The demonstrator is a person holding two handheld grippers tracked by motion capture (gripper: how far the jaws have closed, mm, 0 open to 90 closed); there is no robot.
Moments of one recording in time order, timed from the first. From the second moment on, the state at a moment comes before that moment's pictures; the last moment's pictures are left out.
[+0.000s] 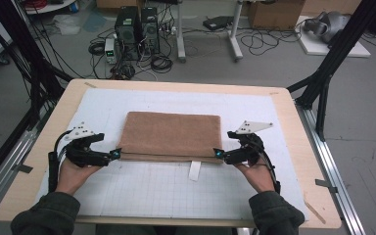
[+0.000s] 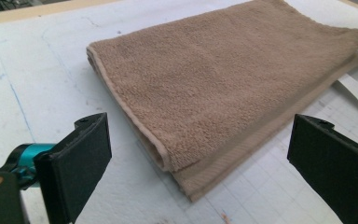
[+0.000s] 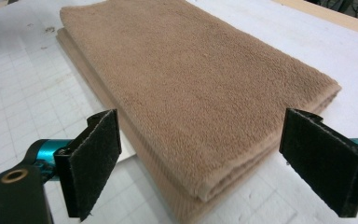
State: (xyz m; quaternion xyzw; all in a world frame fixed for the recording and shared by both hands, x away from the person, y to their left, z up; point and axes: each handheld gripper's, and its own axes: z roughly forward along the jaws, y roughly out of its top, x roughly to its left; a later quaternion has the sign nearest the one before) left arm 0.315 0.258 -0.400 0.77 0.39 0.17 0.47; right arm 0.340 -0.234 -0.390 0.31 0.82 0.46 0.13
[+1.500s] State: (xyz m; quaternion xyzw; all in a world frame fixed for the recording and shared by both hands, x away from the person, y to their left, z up) left arm 0.251 0.275 -0.415 0.77 0.38 0.17 0.48; right arm 0.272 -0.280 -0.412 0.34 0.80 0.48 0.14
